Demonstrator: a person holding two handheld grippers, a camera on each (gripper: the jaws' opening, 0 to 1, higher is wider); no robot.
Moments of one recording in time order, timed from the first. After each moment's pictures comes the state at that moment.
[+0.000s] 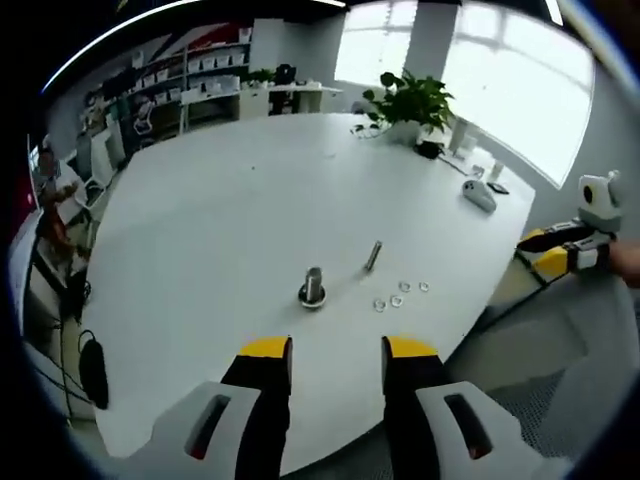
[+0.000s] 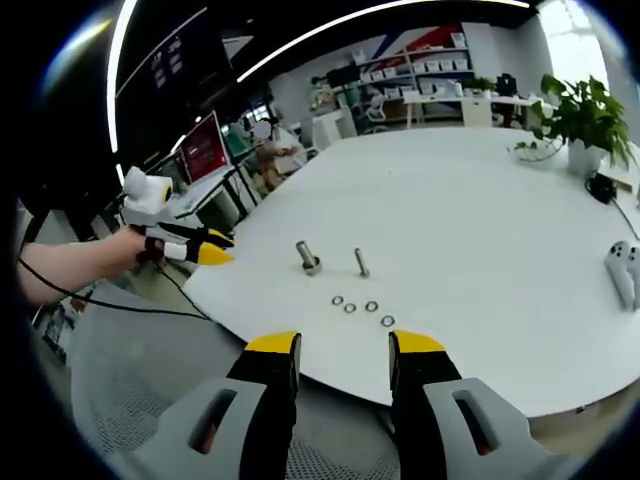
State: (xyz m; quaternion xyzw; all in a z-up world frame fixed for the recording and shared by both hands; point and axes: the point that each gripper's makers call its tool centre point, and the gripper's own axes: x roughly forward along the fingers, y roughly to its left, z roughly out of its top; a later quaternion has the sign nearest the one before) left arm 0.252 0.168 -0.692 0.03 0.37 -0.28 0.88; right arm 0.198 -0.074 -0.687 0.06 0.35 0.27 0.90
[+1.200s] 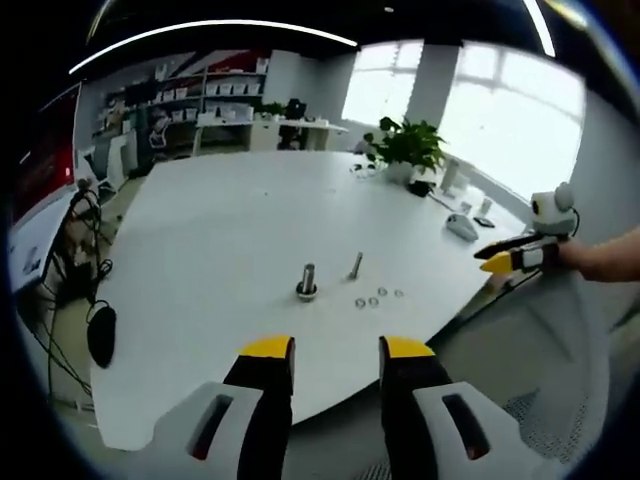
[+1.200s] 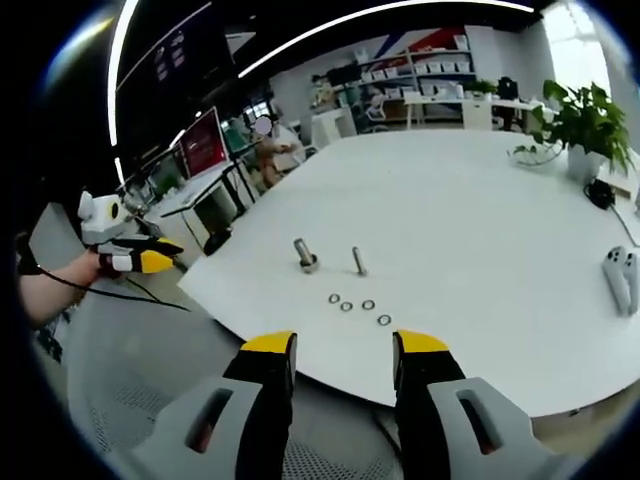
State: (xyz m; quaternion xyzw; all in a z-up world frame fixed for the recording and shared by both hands) left arm 0.188 0.193 -0.667 -0.01 0.32 -0.28 0.91; right arm 0.196 -0.075 -0.690 0.04 0.35 0.27 0.90
